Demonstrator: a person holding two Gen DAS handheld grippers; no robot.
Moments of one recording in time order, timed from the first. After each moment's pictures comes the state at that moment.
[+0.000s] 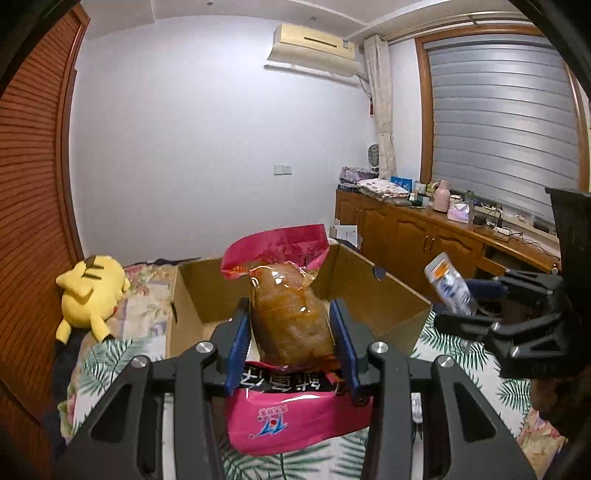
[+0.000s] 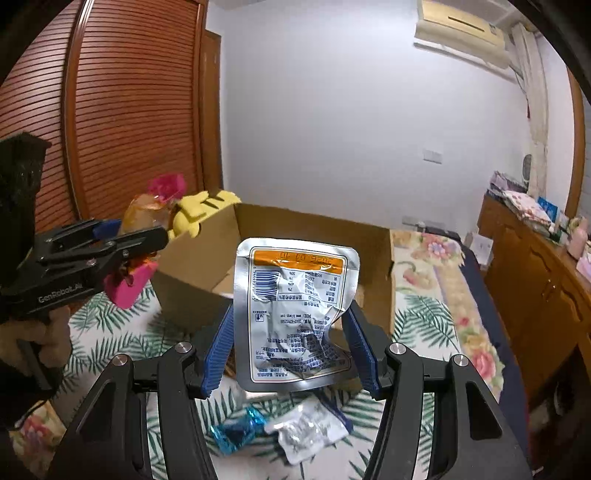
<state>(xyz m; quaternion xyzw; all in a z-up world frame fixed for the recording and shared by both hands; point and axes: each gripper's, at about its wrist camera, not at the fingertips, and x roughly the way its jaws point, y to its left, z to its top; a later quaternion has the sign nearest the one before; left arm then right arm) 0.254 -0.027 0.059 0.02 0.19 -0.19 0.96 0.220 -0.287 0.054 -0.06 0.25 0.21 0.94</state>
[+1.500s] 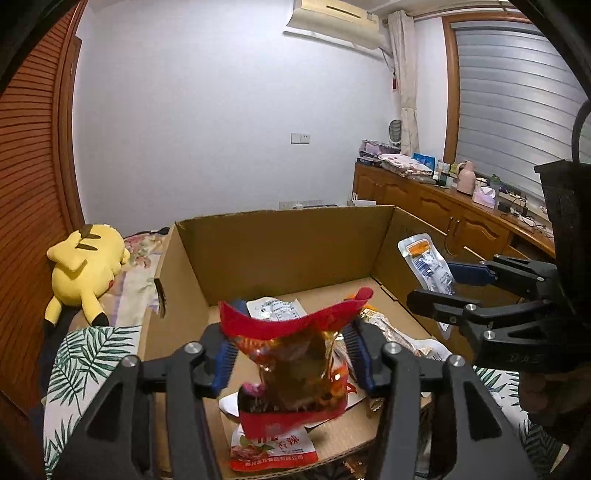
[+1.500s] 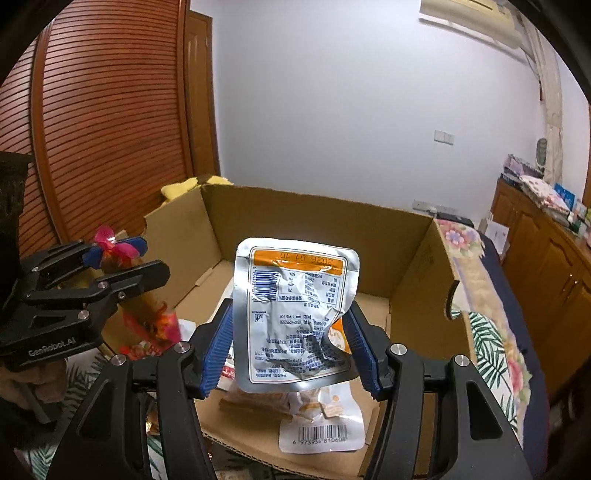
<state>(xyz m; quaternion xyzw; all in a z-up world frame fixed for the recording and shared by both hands) 0.350 -0.021 -0.013 0.01 0.25 -0.17 0.95 0.329 -0.250 0.003 -0.06 0.28 0.22 0.93</state>
